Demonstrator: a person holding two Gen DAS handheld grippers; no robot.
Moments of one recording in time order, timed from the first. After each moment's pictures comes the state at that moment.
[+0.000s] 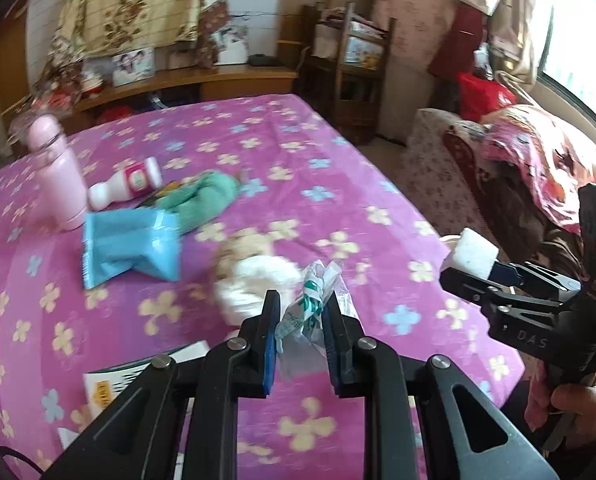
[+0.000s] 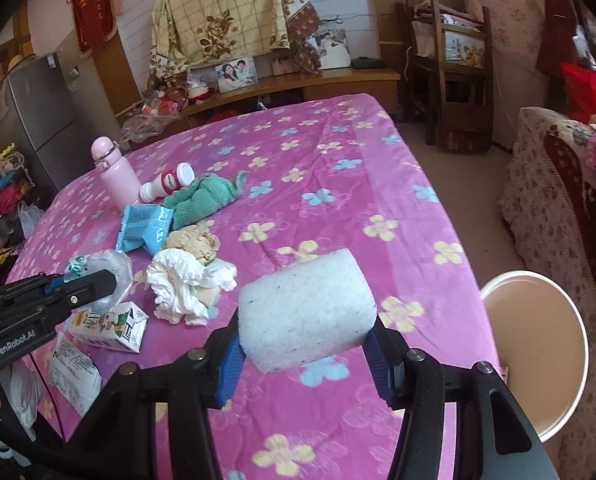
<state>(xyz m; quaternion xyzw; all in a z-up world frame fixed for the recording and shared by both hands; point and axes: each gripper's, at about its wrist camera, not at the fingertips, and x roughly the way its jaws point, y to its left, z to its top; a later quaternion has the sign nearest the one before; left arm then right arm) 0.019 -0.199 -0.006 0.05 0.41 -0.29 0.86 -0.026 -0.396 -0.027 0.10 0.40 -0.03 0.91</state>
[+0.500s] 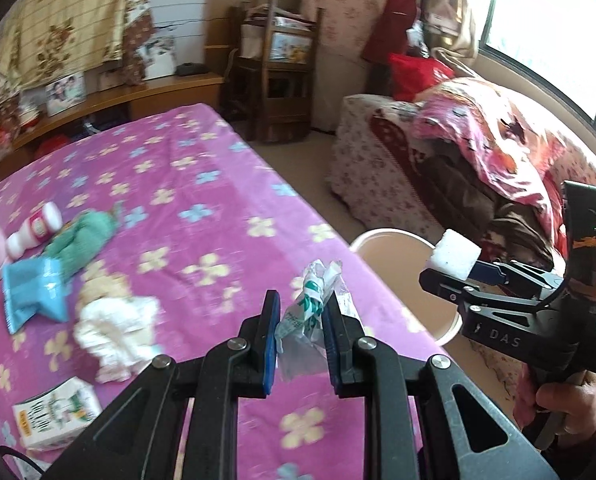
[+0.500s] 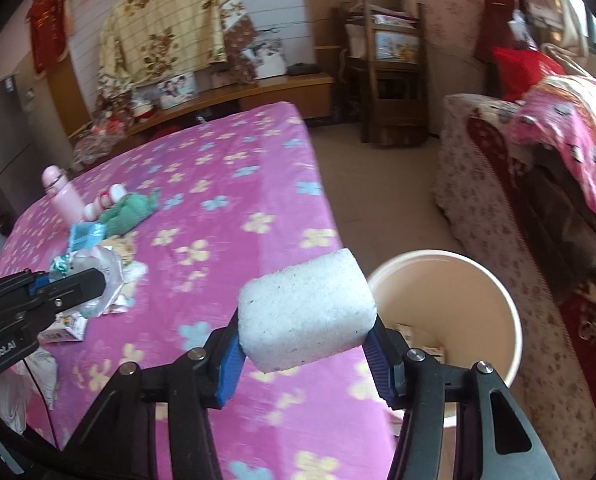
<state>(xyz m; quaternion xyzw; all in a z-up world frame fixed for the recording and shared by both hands) -0.019 -0.312 0.004 0.08 0.39 -0.38 0.83 -0.089 -0.492 -0.019 0.12 0.40 -0.13 0.90</state>
